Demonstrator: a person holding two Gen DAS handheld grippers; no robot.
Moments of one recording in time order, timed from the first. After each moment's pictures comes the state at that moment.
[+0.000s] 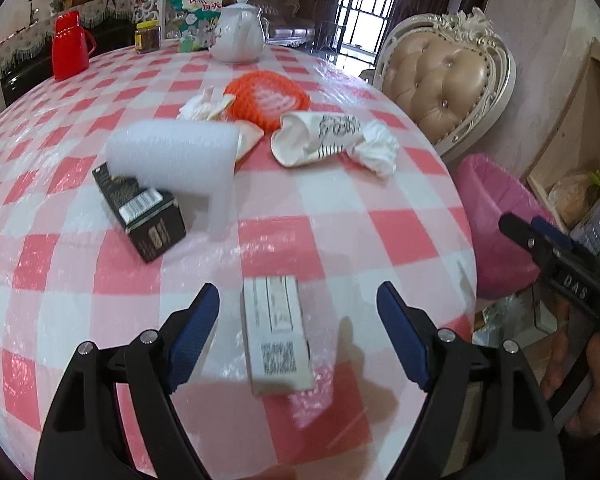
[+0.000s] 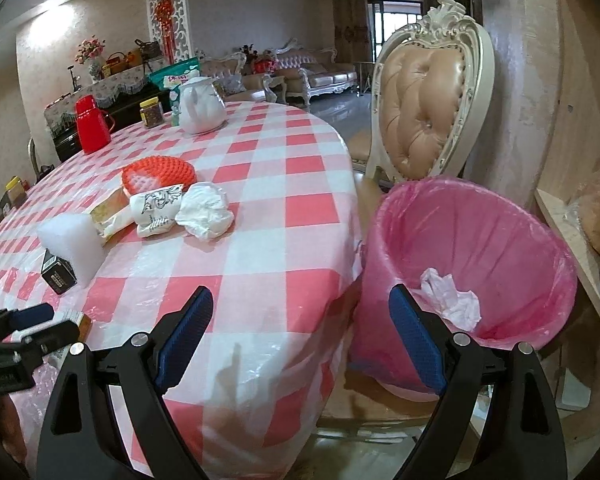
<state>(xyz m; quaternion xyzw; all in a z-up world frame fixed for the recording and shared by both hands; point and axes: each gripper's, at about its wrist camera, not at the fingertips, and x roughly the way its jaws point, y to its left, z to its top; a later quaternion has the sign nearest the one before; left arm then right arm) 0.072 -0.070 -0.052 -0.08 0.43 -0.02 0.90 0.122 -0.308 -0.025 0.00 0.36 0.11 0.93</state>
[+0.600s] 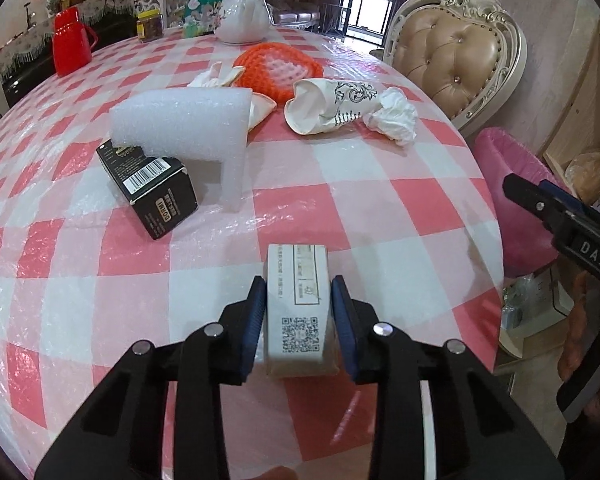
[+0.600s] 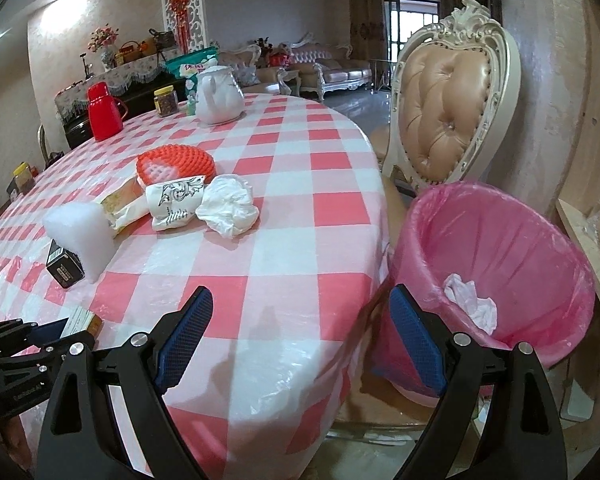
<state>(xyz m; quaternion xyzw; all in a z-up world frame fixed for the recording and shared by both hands) 0.073 -0.067 -0.069 -0.06 0.46 -0.01 0.89 0.131 -0.285 -0.030 -0.01 0.36 0.13 0.92</state>
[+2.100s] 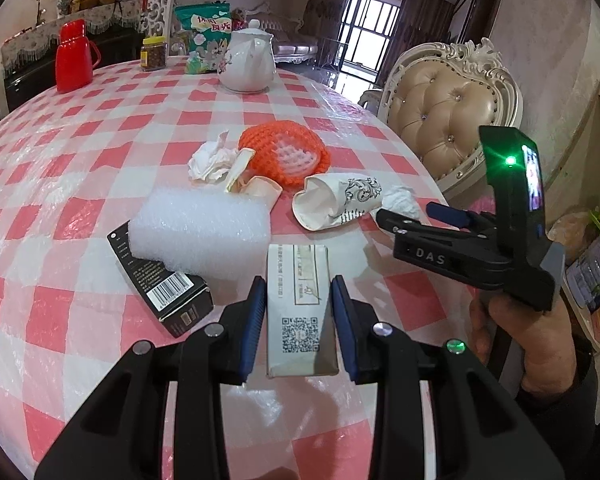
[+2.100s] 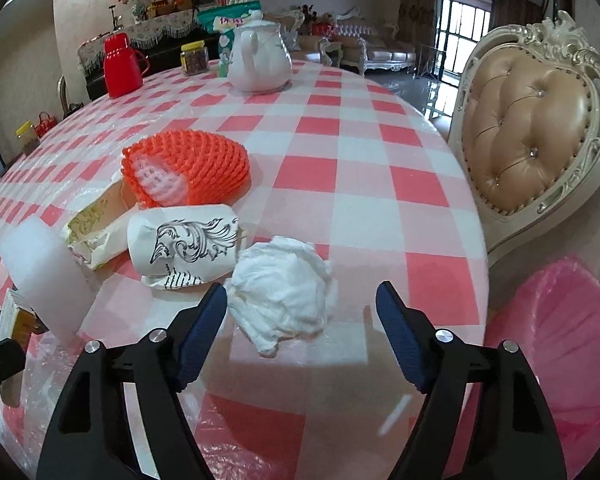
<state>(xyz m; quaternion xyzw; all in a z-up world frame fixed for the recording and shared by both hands) 0.105 -0.040 -0.021 -0.10 0.40 -0.02 0.91 0.238 -0.199 -0.052 -0.08 0.41 0.18 0.89</state>
